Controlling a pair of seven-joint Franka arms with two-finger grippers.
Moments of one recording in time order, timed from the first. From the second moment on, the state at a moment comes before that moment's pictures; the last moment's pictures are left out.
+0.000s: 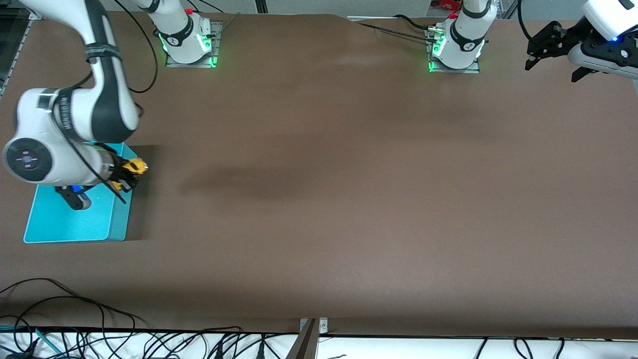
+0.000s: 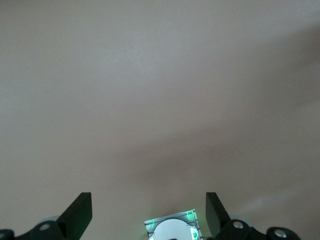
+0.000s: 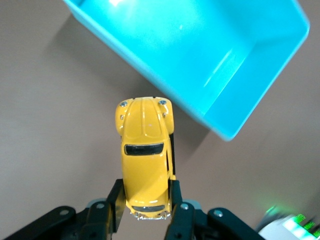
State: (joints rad) left arm 0.00 -0.16 -0.09 -1.62 -0.04 1.37 0.16; right arm 0.30 0.40 -0.32 -1.61 -0.04 1.68 0.78
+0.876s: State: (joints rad) left arm 0.00 -0.16 -0.08 -1.62 -0.04 1.37 0.16; right arm 0.07 0.49 -0.46 -1.90 0.03 2.15 -0.15
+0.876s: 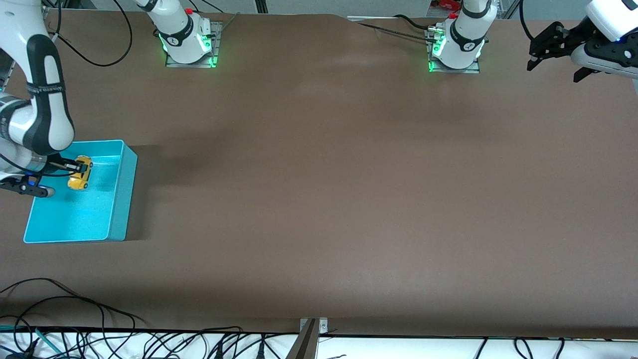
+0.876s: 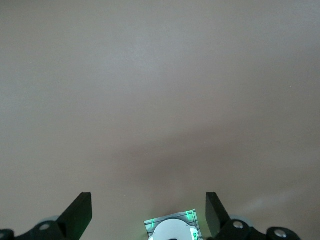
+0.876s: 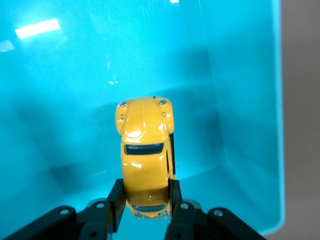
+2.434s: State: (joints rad) left arm 0.00 -0.16 -0.09 -1.62 -0.04 1.37 0.16; right arm 0.03 0.23 -0.22 -1.39 0.03 1.55 -0.12
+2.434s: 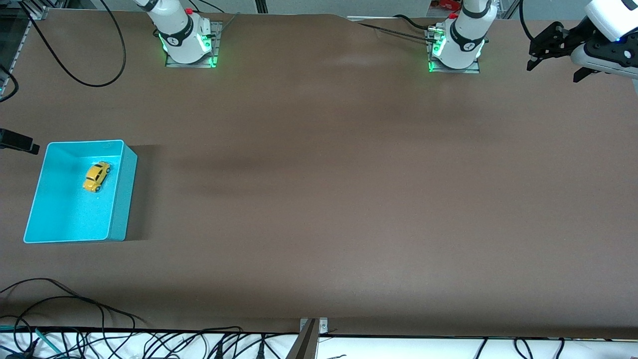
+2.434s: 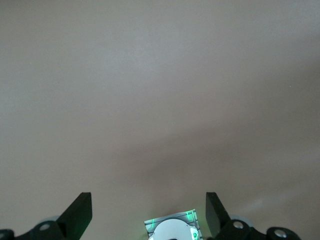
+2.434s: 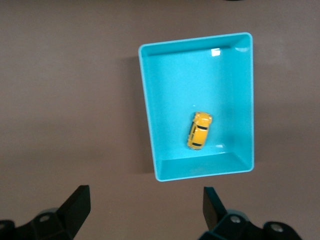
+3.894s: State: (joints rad) left arm 0.00 -0.16 -0.09 -1.62 -0.04 1.37 0.16; right arm 0.04 0.03 -0.08 -1.65 0.00 1.67 -0.03
